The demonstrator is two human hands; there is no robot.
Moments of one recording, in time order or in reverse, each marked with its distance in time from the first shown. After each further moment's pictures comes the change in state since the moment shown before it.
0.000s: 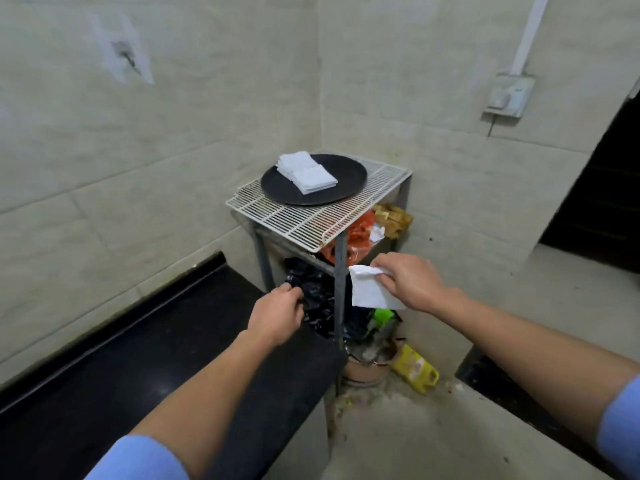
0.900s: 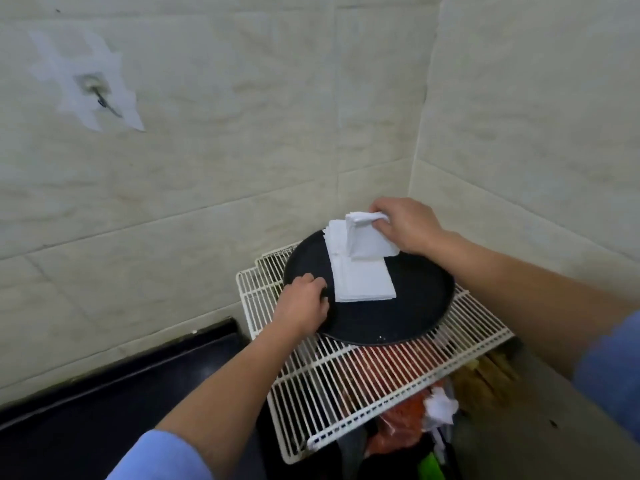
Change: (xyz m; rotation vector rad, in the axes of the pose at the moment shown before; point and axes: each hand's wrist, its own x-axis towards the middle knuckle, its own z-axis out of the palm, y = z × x) left_hand 0.364 -0.072 -0.005 0.017 0.099 -0.423; right_hand 0.499 0.113 -0.009 0.139 0.043 -0.325
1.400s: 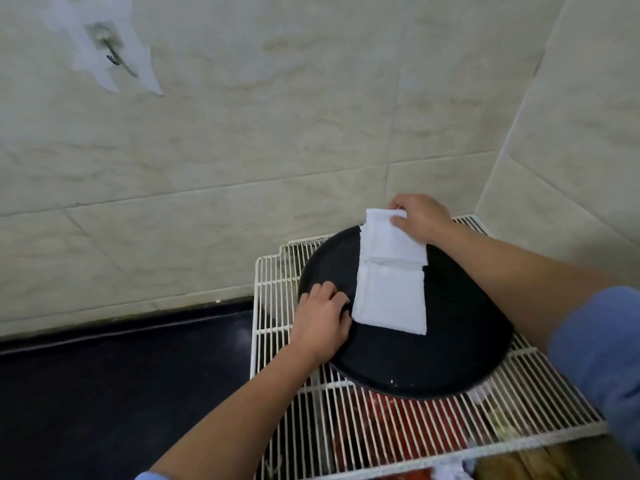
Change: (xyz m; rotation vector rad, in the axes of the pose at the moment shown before) left_hand 0.020 0.009 0.049 -0.018 0.136 -0.195; right_hand 0.125 0.046 0.096 0.136 -0.230 -0.070
